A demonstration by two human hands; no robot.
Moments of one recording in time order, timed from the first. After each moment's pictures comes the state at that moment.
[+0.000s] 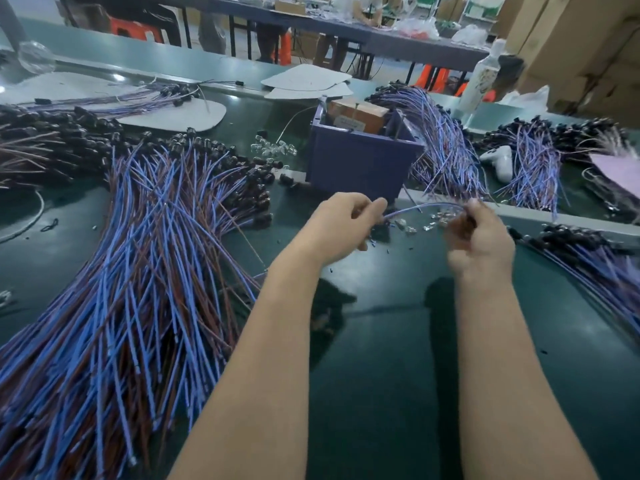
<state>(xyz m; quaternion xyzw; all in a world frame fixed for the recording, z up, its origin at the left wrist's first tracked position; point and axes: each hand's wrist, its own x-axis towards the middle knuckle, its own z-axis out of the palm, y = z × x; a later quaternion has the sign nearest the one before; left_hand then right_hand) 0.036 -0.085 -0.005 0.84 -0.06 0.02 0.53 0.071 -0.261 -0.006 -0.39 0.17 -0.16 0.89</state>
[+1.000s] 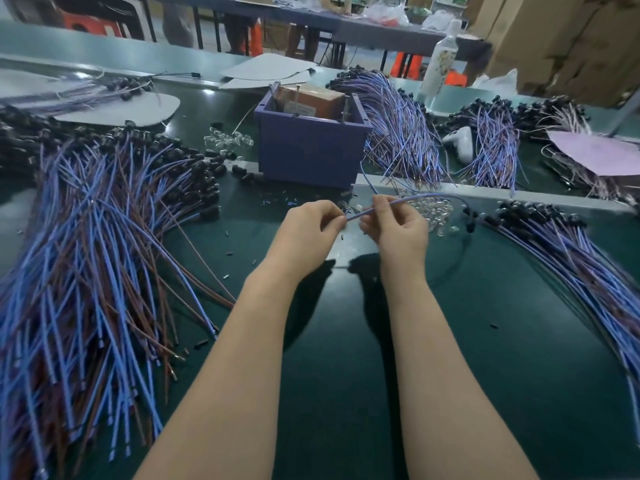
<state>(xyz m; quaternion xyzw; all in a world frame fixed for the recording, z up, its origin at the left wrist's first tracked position) 0.049 -0.124 -0.044 0.89 -0.05 0.12 0.43 0.063 -0.246 -0.043 -0.59 0.04 -0.14 0.79</state>
